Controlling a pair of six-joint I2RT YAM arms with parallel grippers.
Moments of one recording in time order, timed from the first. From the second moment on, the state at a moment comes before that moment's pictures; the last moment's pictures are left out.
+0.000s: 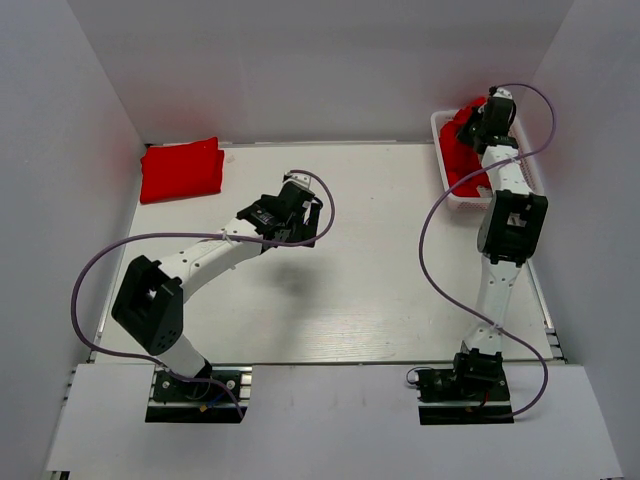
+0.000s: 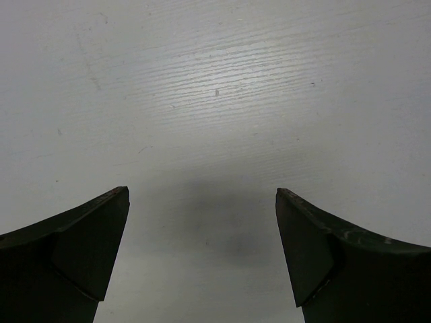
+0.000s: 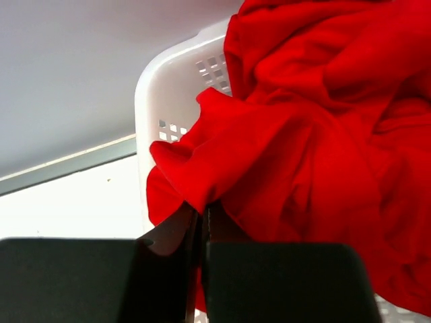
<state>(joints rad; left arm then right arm) -0.69 1.60 1.24 -0.54 -0.39 -0.34 -0.12 2.40 2.16 -0.20 -0.15 0.31</state>
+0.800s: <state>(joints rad) -0.69 1.35 1.11 -0.48 -0.41 -0.34 -0.14 1.91 2.21 -0.22 -0.13 0.10</state>
